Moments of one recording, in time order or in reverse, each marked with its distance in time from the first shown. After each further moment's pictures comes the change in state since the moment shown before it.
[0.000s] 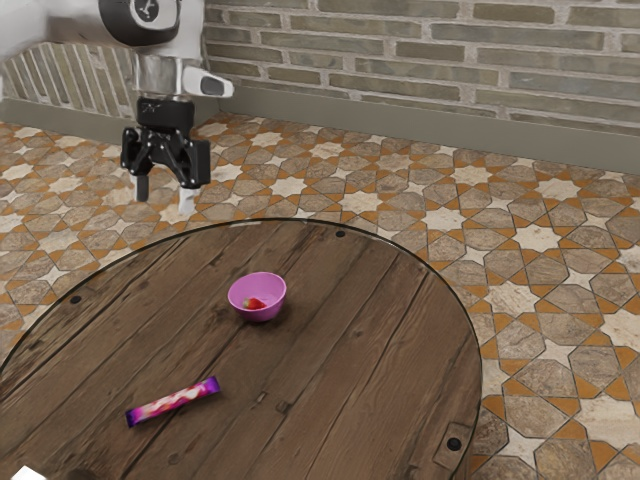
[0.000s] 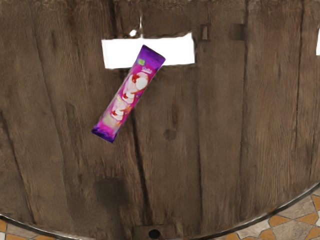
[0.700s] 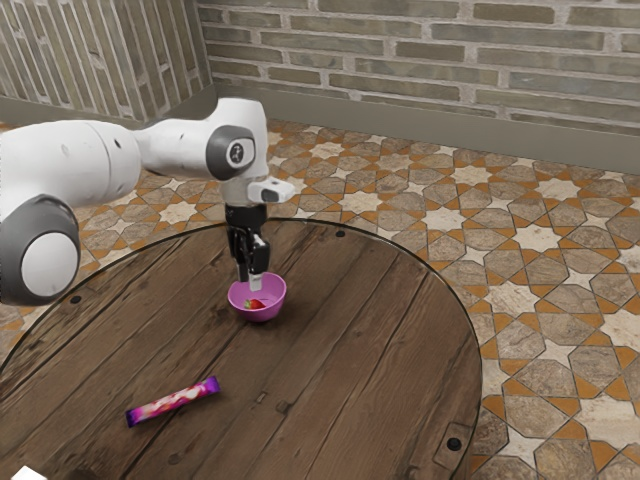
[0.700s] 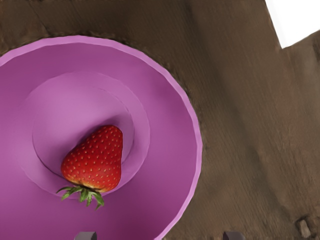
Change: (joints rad) arm 0.133 0.522 -0.093 0.094 -0.010 0.535 0.501
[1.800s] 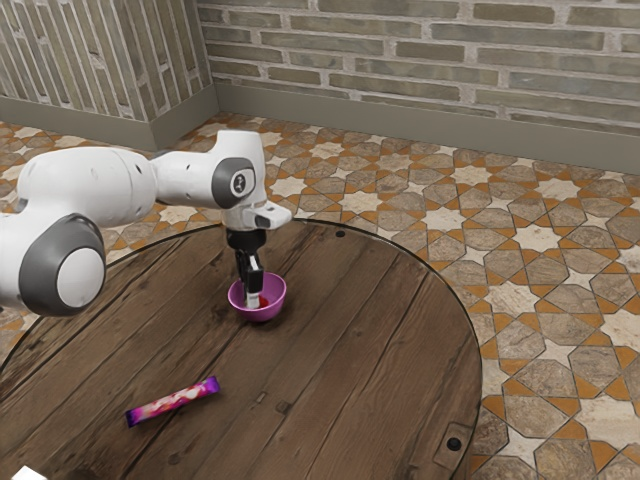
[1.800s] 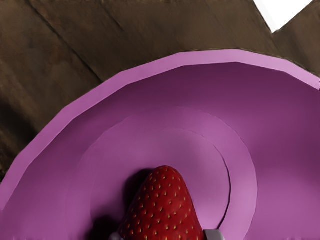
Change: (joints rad) arm 0.004 0.149 0.049 0.067 -0.026 0.101 0.254
